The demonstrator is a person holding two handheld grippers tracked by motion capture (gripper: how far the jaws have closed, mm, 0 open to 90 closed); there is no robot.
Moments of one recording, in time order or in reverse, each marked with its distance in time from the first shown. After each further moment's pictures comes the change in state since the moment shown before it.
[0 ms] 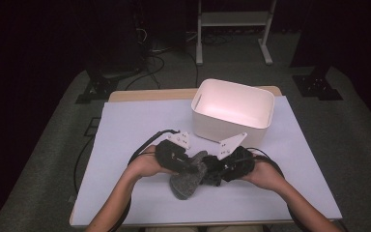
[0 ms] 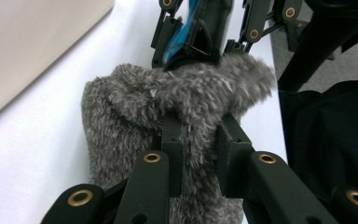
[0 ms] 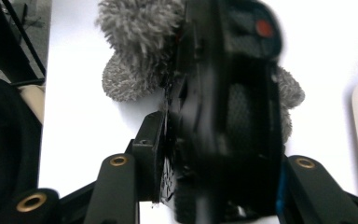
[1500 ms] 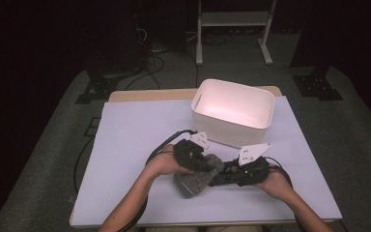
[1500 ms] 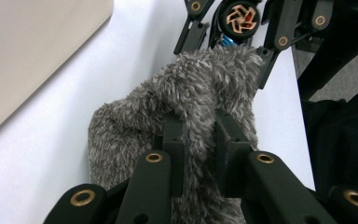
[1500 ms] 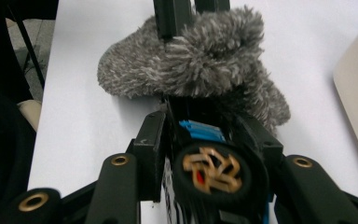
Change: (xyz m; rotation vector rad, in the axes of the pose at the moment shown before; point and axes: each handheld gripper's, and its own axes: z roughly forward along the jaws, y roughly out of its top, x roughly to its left) left arm 0.006 0.030 0.047 0.052 0.016 0.023; right arm 0.000 -0.060 -0.009 -0.192 -0.024 0.072
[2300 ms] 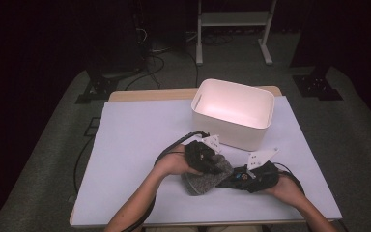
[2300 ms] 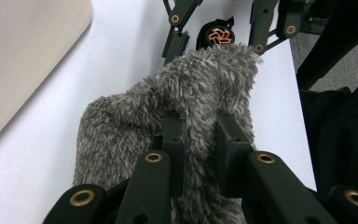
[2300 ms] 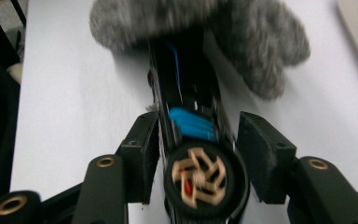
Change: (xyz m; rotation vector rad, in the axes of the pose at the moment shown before) left arm -0.005 0.015 0.016 0.040 -0.018 0.046; right arm -0.003 -0.037 -0.008 0.105 -0.015 0.067
